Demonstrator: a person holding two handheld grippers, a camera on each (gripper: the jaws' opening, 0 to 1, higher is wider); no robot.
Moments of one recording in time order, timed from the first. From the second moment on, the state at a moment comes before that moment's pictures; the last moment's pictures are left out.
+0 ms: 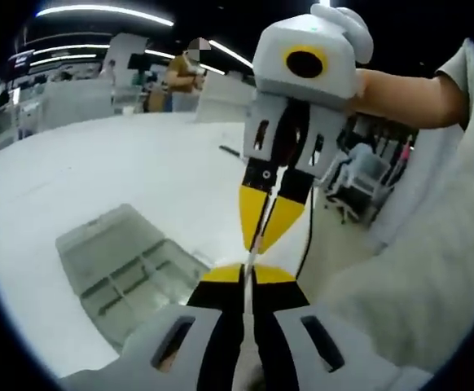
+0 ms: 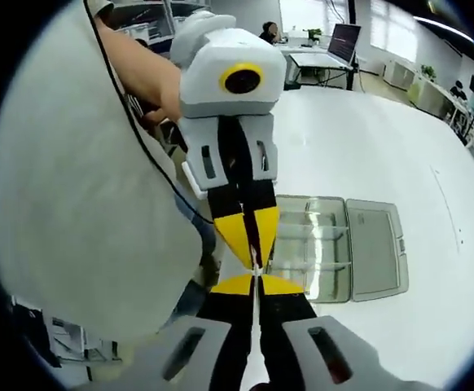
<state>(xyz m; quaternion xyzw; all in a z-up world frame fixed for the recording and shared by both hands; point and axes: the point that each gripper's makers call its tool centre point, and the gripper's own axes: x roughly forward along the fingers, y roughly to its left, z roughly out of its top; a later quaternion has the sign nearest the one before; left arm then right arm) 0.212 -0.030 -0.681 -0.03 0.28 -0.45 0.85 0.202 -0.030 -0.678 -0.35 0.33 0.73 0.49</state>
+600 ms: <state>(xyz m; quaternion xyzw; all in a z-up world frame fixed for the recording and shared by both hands) 0.212 -0.028 -0.683 -0.01 0.28 -0.44 0.86 0.201 -0.031 -0.673 -0.31 0.40 0.68 0.53</state>
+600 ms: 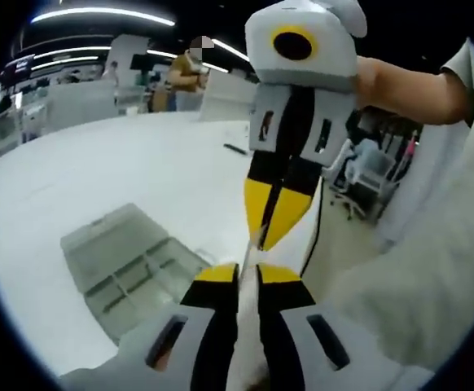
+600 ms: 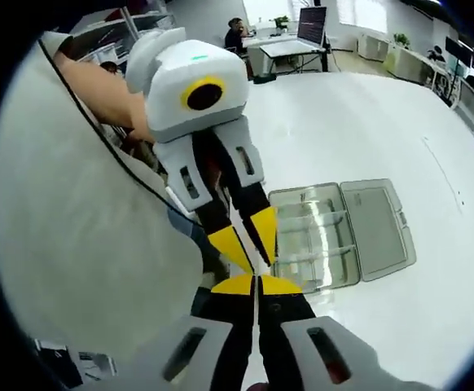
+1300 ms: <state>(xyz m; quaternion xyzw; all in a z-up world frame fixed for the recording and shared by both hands) 0.211 -0.035 -0.688 0.01 0.28 -0.43 0.86 0.203 -0.030 -0.667 -0.27 0.43 0.65 0.57</state>
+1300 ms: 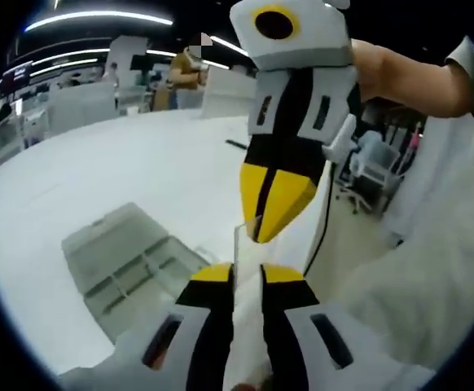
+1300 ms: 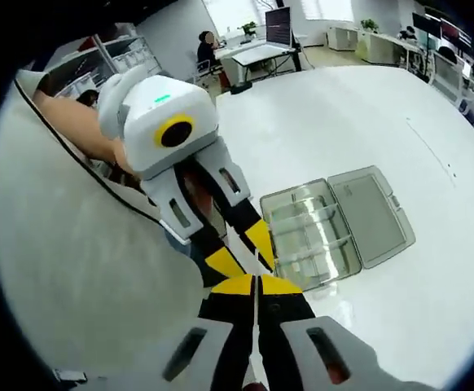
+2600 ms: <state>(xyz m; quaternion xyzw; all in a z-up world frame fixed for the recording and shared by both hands) 0.208 -0.019 -0.692 -0.01 0.29 -0.38 0.88 0.220 -0.019 -0.675 -0.32 0.40 0.65 0.56</state>
